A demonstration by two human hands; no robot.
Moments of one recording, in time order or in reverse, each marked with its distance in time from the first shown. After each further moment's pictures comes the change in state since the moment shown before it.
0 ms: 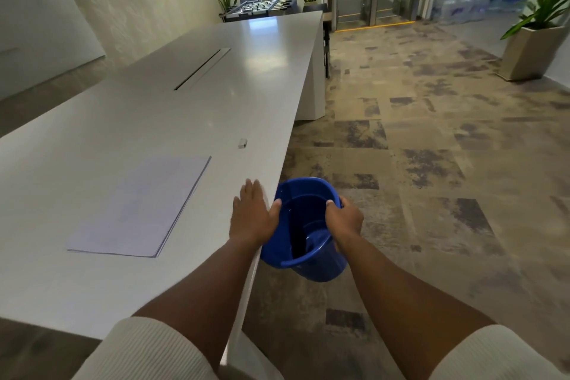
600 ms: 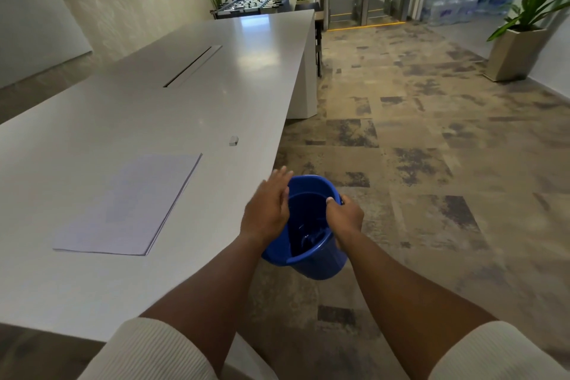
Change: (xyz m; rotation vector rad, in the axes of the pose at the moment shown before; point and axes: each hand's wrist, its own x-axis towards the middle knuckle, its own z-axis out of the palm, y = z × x) left_hand -0.010 0.039 0.006 -0.259 0.138 0.339; right_hand 0.000 -0.002 -0.019 -0.024 0.037 0.008
